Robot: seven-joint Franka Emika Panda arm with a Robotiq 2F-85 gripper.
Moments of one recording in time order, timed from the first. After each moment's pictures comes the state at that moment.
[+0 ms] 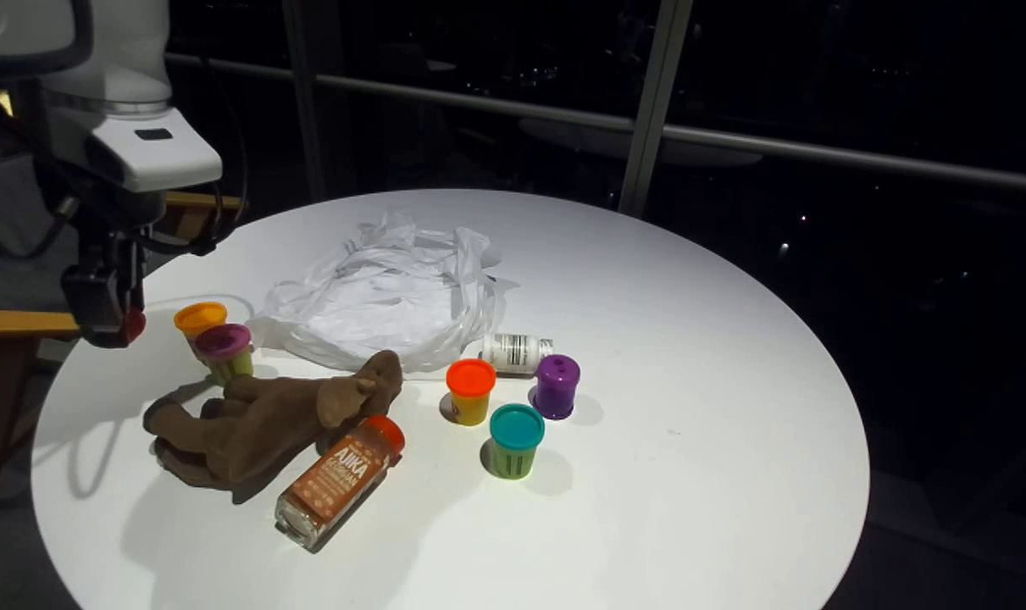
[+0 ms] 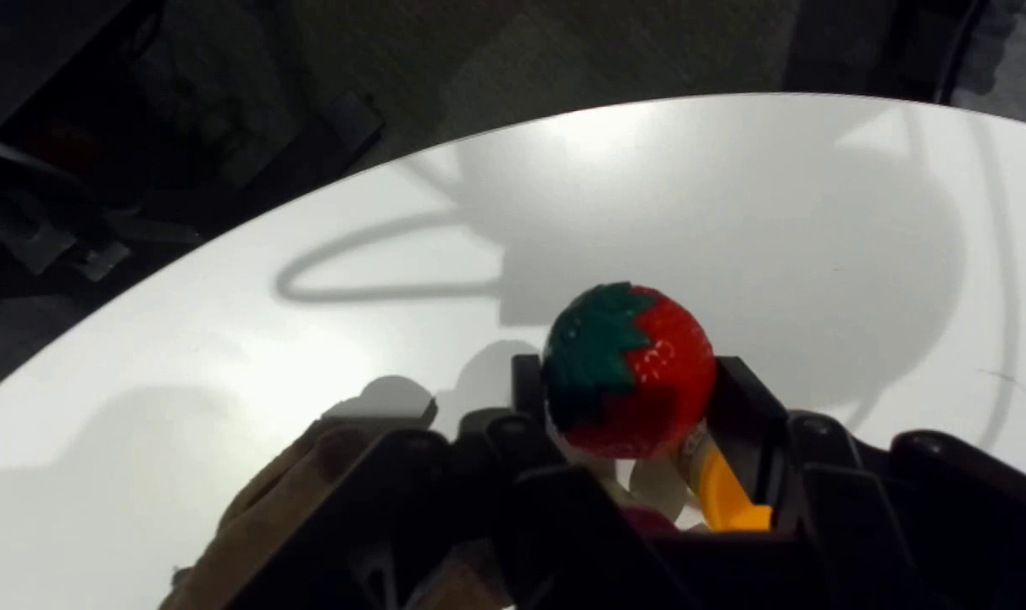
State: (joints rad) arm 0.27 0.22 0.25 -2.46 0.41 2.66 0.85
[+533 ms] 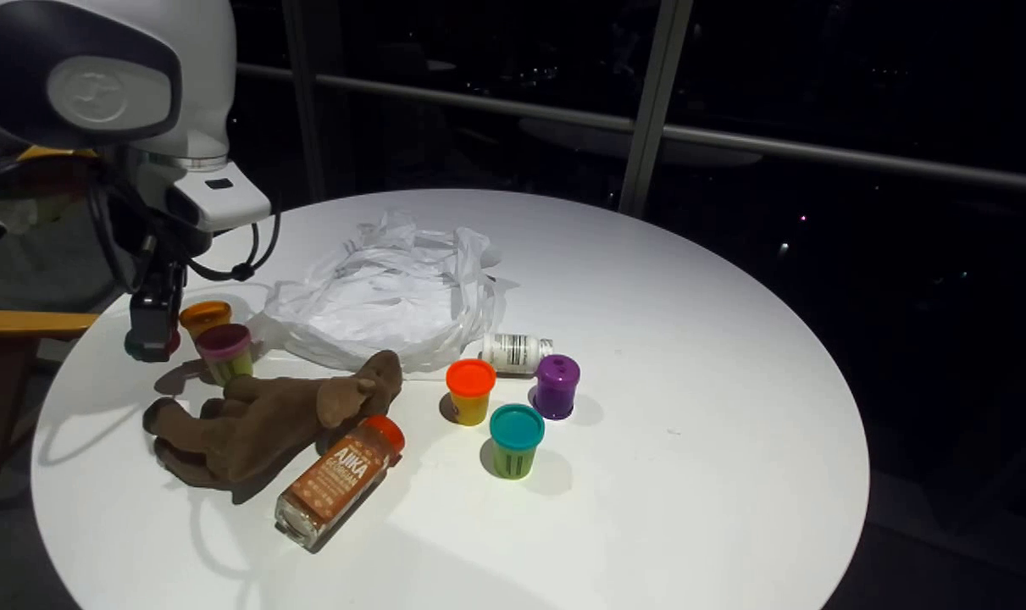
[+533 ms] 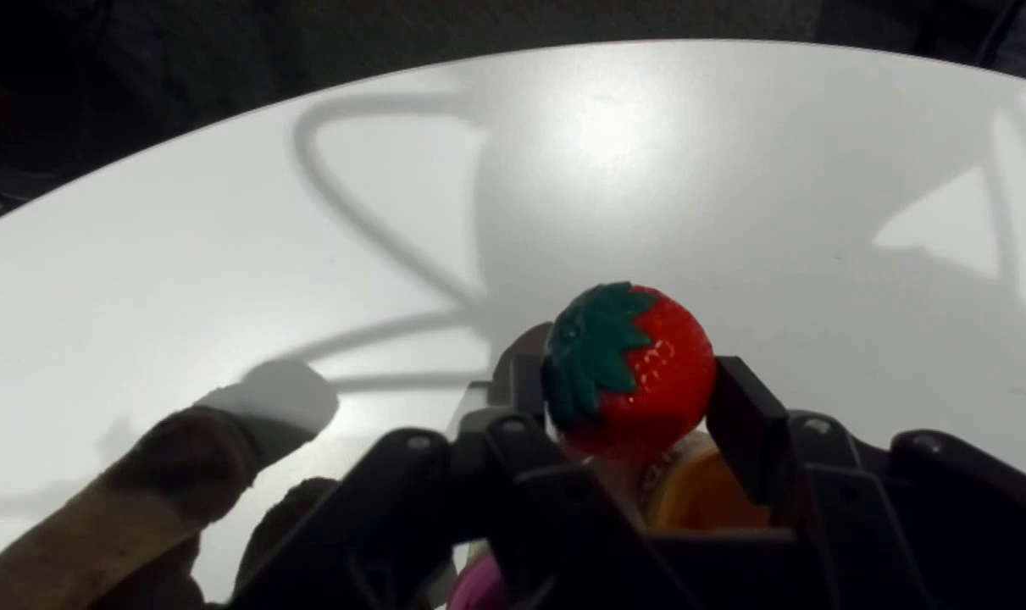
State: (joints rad) arm 0.27 0.43 0.23 -2.28 0.38 2.63 0.80
